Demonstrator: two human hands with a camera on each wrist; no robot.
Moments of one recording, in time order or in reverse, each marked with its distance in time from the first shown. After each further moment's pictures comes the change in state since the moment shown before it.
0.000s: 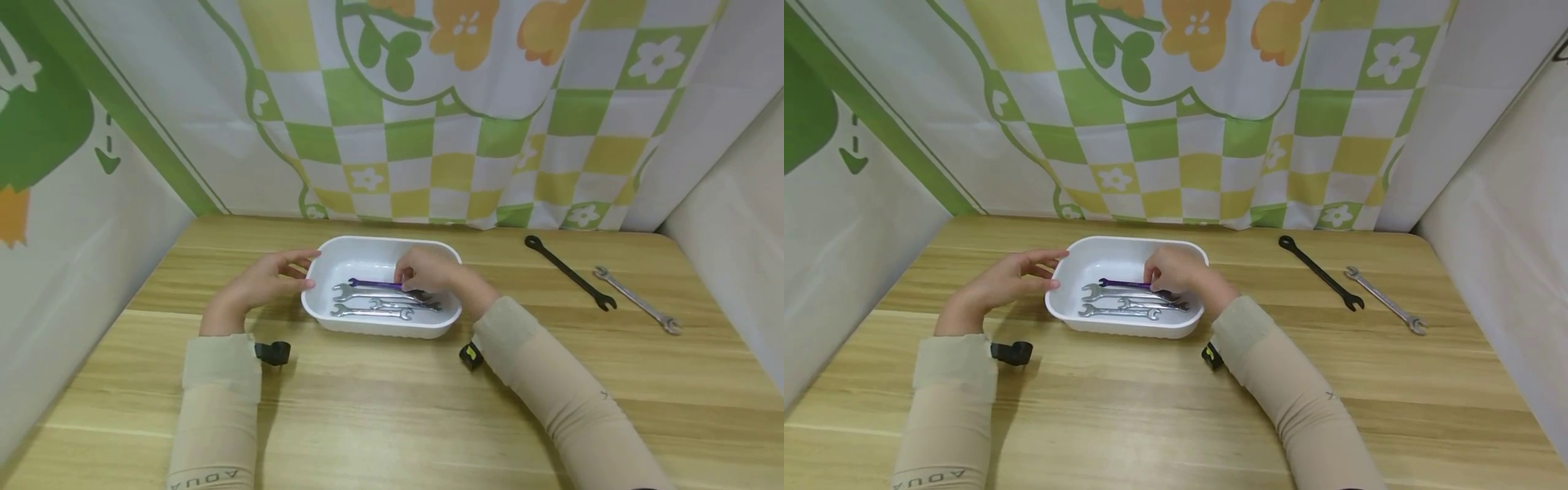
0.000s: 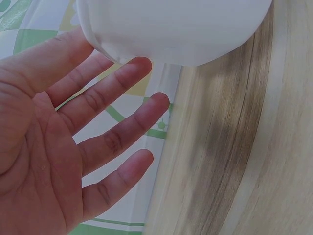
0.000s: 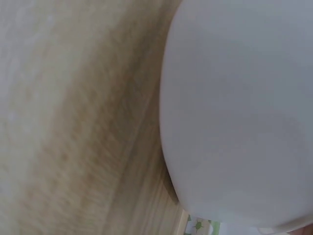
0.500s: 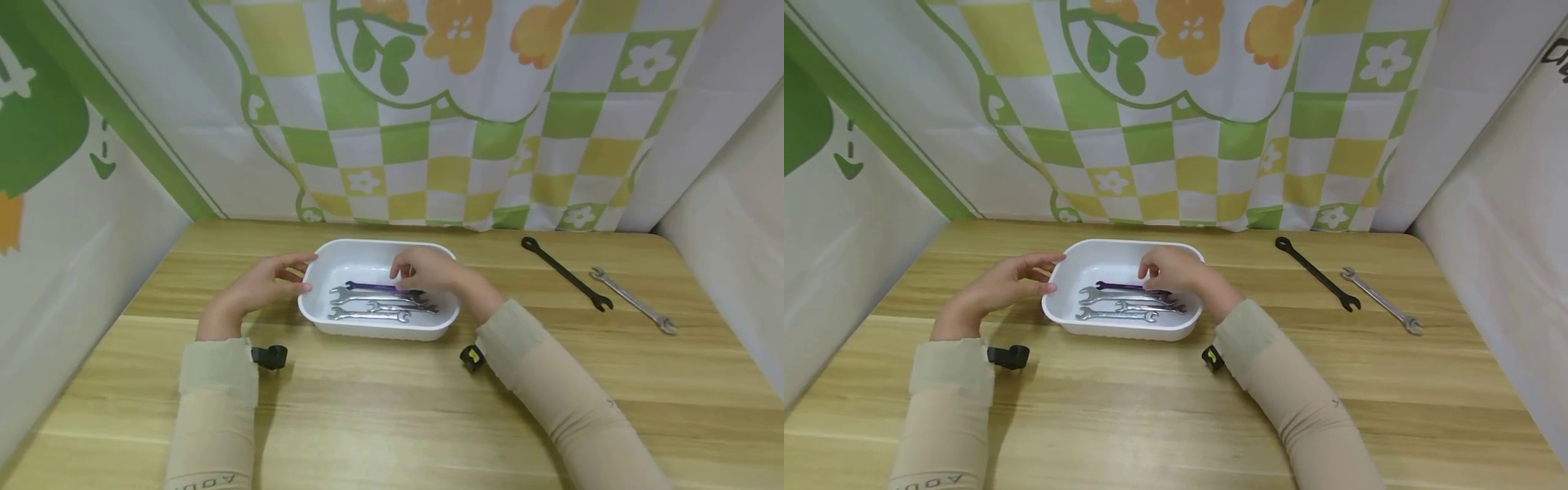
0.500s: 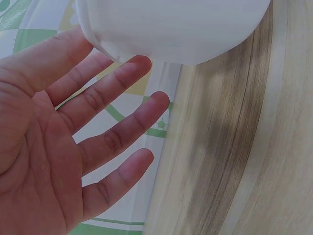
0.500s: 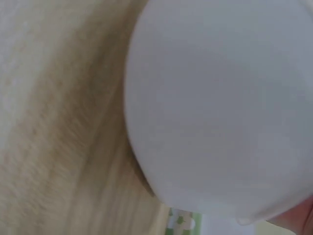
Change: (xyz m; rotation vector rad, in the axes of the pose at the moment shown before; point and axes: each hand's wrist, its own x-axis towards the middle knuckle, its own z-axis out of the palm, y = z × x) left_hand 0.001 0.000 0.001 0.001 0.005 -0.002; right_hand -0.011 -0.005 -0.008 0.077 0.066 -0.025
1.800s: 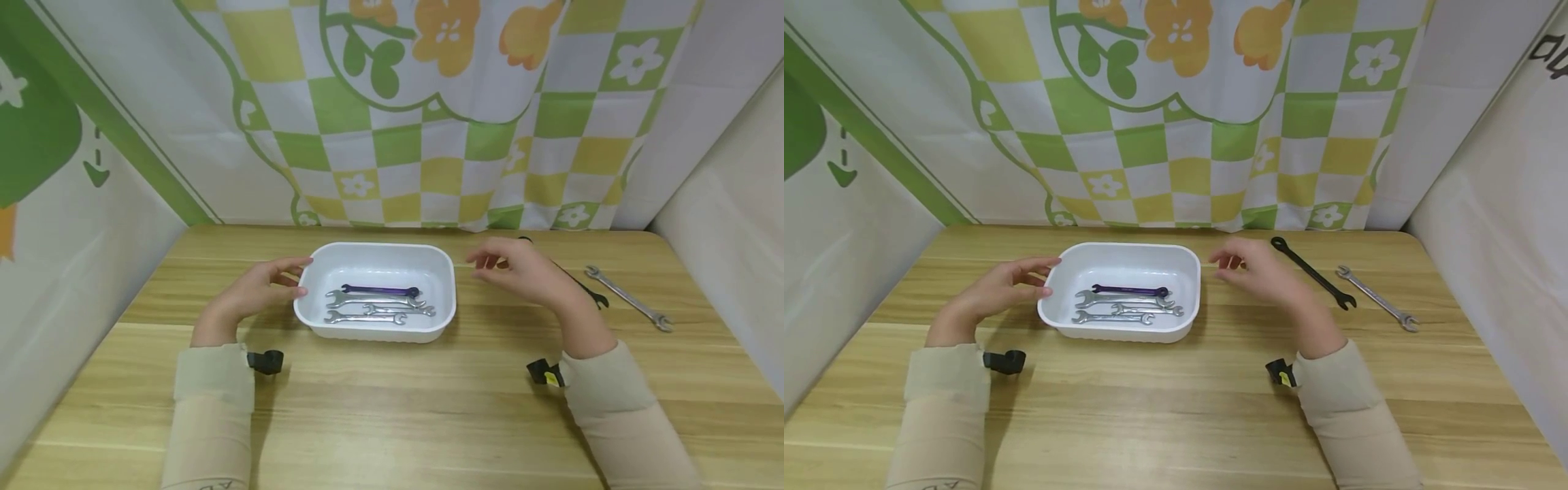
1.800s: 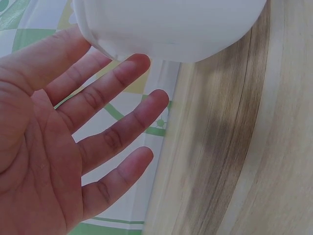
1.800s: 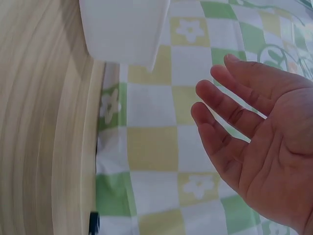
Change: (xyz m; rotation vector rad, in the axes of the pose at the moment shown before) left_hand -0.001 0.000 0.001 -0.007 -0.005 -0.010; right_hand -0.131 0.021 -0.048 0.115 0.329 0.092
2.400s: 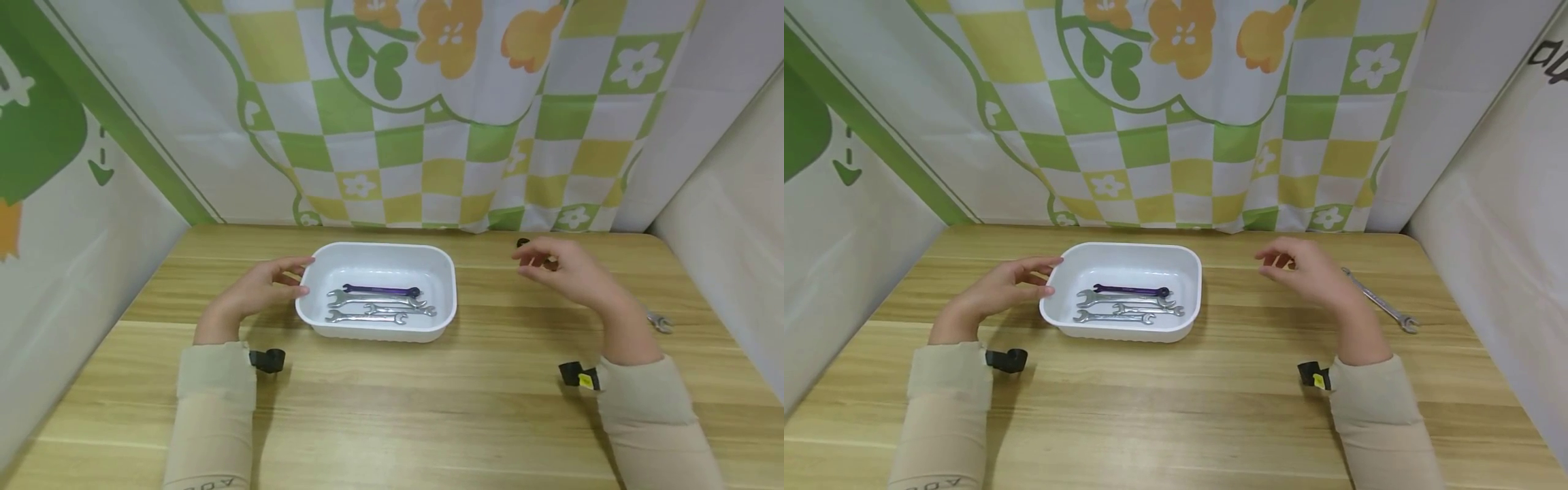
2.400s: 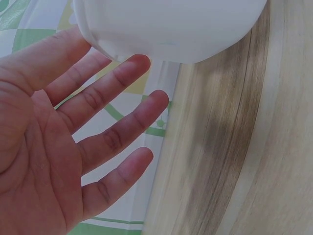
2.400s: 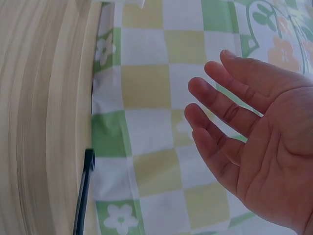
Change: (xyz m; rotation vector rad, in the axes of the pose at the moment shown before) left_hand -0.002 0.001 0.000 0.004 0.006 0.006; right_hand -0.036 0.033 -0.030 -0.051 0.073 0.102
